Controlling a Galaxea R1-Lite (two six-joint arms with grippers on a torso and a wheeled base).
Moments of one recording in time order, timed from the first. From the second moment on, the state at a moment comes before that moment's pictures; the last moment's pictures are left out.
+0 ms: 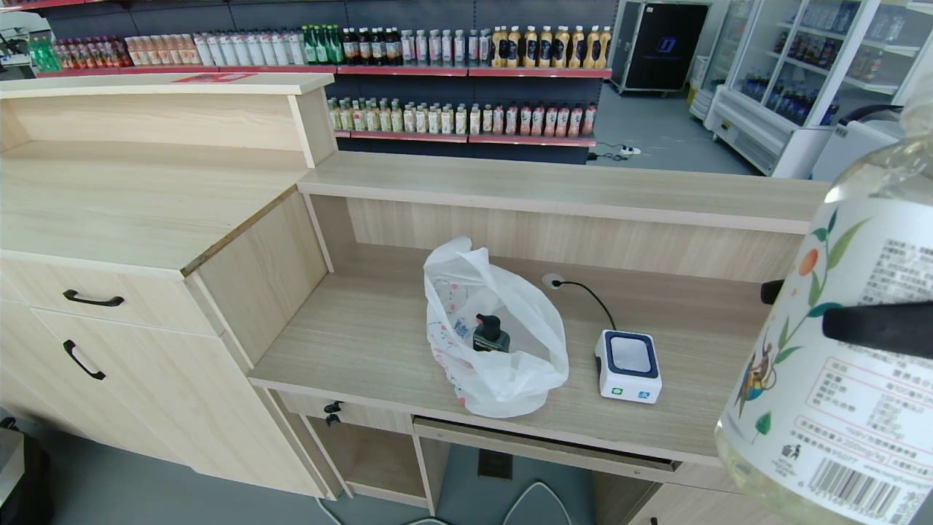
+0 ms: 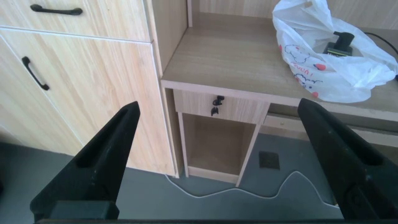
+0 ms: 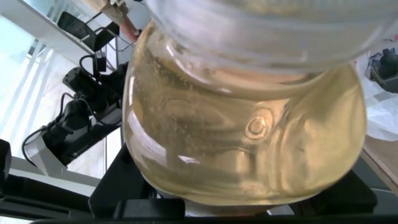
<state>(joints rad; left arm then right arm) 0.00 0.00 0.00 0.00 0.00 0.00 0.58 1.09 -1.03 0.12 0.61 0.21</state>
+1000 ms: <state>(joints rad) 0.00 0.00 0.00 0.00 0.00 0.00 0.58 1.09 -1.02 0.12 0.60 0.21</state>
